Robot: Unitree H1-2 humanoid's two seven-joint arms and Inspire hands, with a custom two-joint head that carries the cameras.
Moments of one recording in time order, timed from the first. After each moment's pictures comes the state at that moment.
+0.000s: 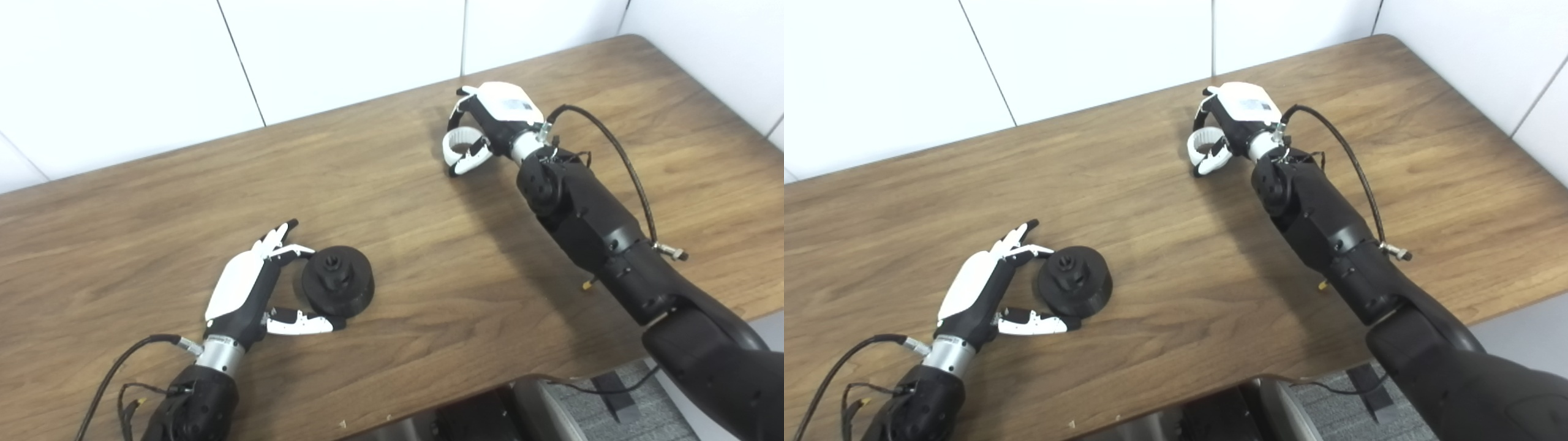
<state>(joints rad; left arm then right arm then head) -0.13 0.24 -0.33 -0.04 0.62 -0.01 -0.13 -0.52 -0.43 0.26 0.25 -0.80 0.30 0.07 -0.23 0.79</state>
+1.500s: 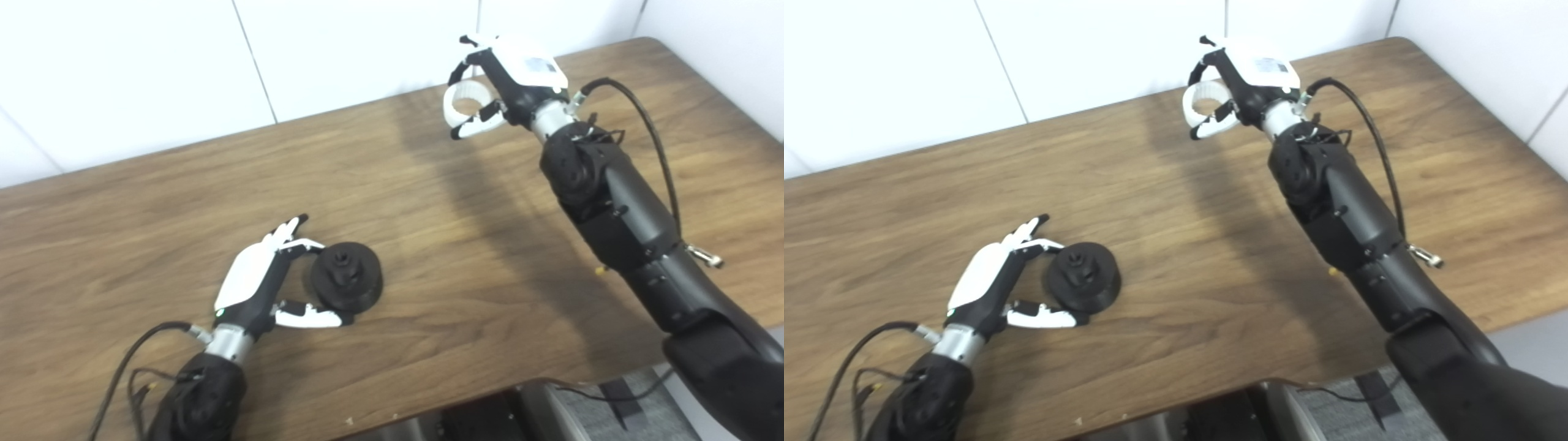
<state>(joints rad) -0.15 0.22 -0.33 -0.04 0.64 0.02 -0.16 -0.50 -0.45 0.19 -0.04 -0.78 0.29 0.14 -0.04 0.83</state>
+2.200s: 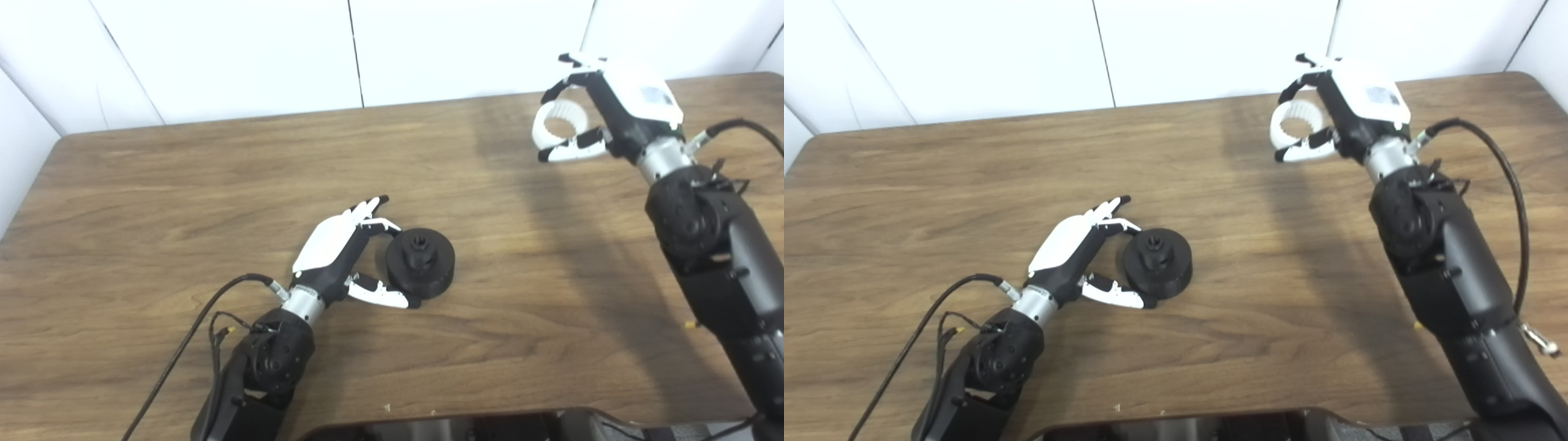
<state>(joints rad) -0.15 0.18 -0.33 -0.04 0.68 0.06 -0.16 -0.36 -0.47 0.17 -0.21 -0.73 0.21 0.15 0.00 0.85</state>
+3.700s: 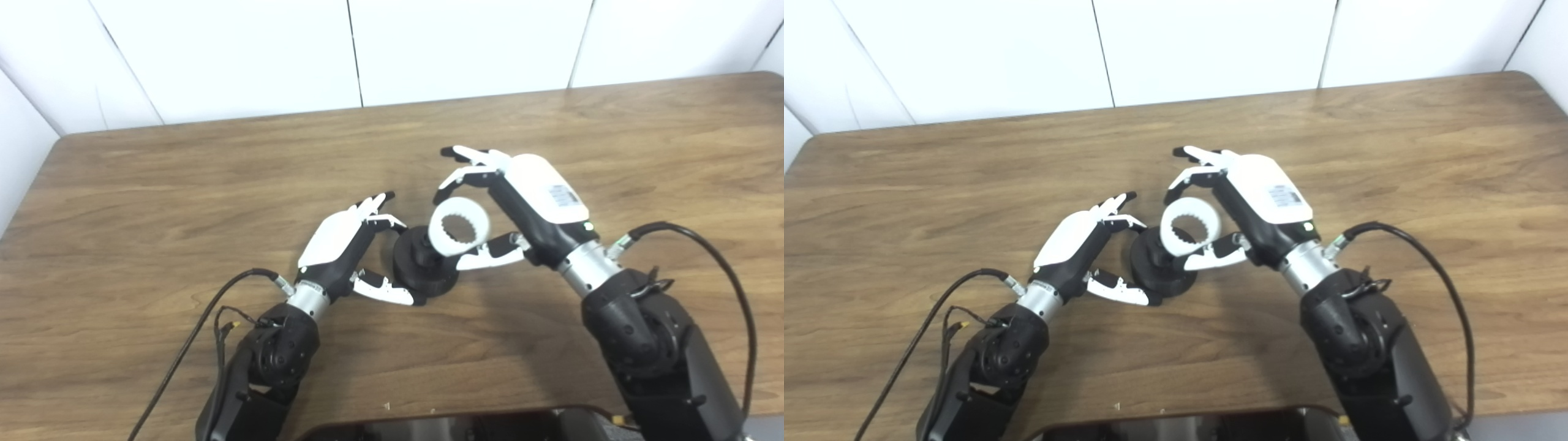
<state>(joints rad) -0.17 0.17 -0.35 -0.04 0.68 0.07 -0.17 -0.17 -0.23 0.30 -0.50 -0.76 0.18 0.31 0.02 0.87</state>
